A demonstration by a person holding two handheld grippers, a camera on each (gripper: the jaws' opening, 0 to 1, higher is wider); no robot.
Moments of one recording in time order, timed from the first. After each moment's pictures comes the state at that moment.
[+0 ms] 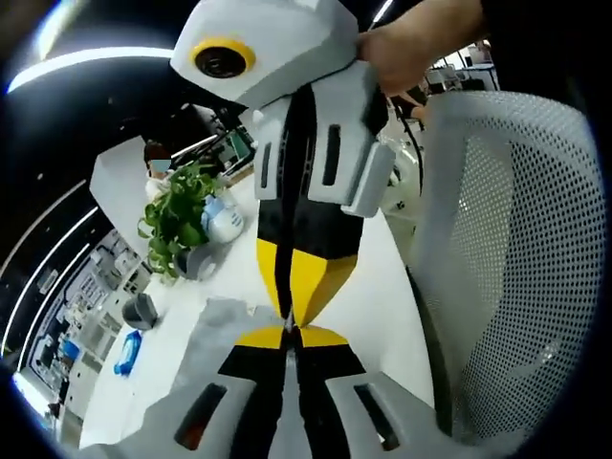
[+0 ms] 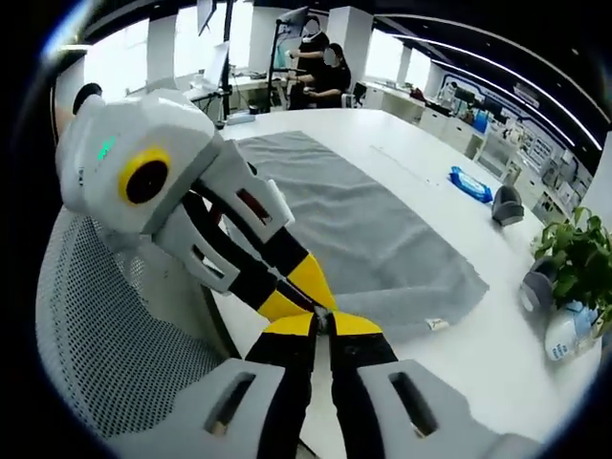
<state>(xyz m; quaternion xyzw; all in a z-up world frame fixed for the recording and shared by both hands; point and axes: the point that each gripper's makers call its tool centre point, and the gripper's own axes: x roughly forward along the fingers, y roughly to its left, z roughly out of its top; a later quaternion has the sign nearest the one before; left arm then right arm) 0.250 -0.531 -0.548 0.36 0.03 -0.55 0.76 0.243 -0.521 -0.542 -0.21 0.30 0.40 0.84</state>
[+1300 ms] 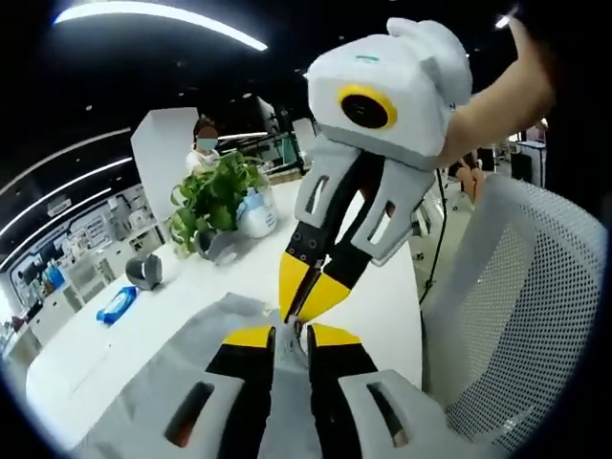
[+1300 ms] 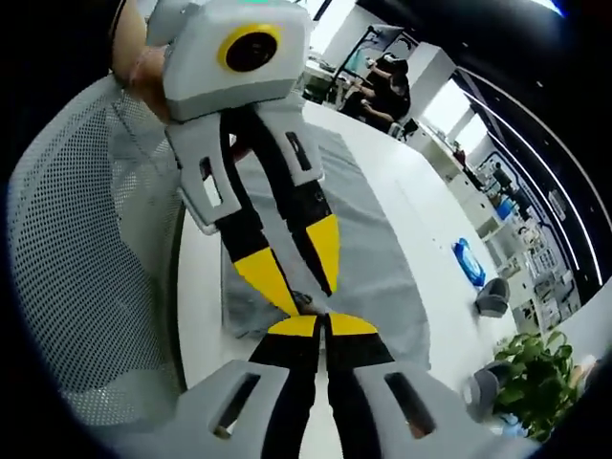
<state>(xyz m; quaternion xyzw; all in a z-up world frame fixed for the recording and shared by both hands) 0.270 -0.516 -0.536 0.24 0.08 -0.52 0.81 0.276 -0.508 -0.543 -0.41 0.20 0.46 0.76</state>
